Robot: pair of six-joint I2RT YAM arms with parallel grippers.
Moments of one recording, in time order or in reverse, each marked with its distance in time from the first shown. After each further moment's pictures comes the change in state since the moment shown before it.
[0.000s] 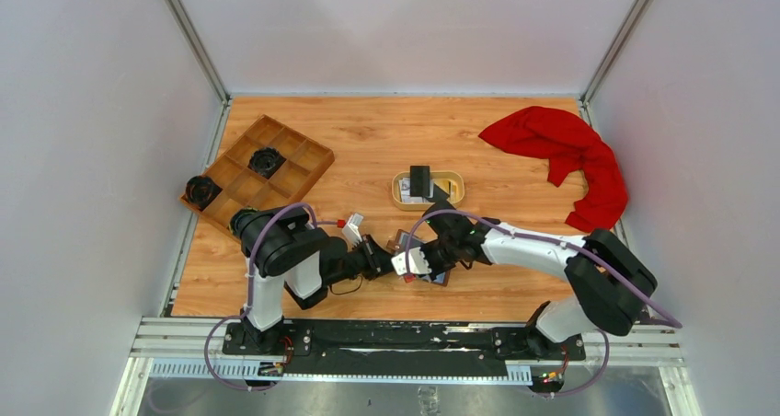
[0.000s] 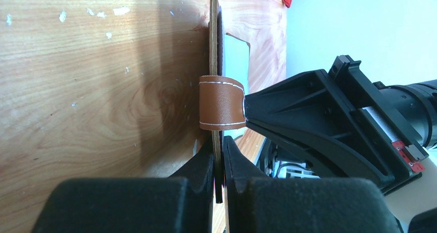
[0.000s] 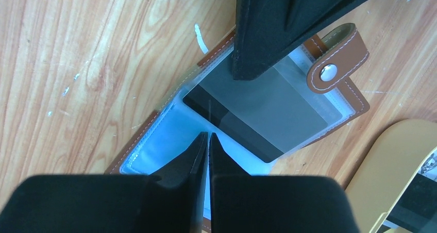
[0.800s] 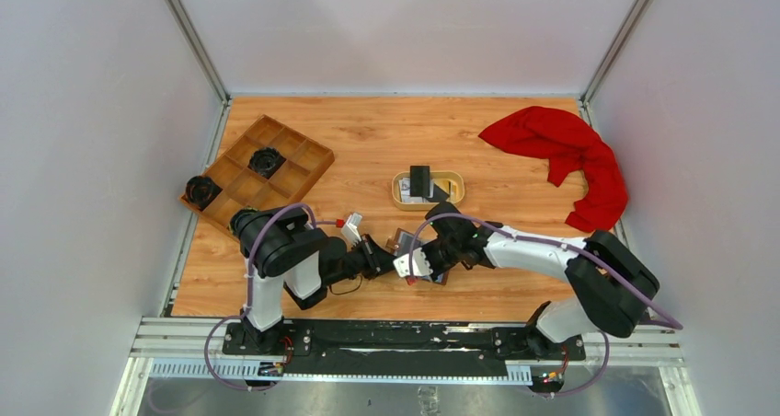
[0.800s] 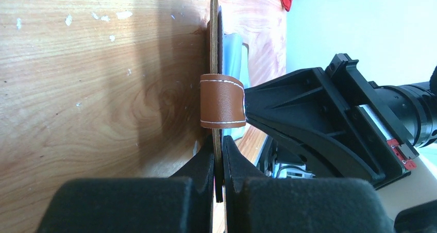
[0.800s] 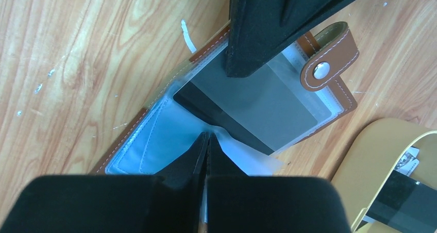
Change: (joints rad) left arm 0.000 -0.008 -0.004 0.000 -0.014 0.000; right arm -0.012 -0.012 -0.051 0.097 0.006 -0.050
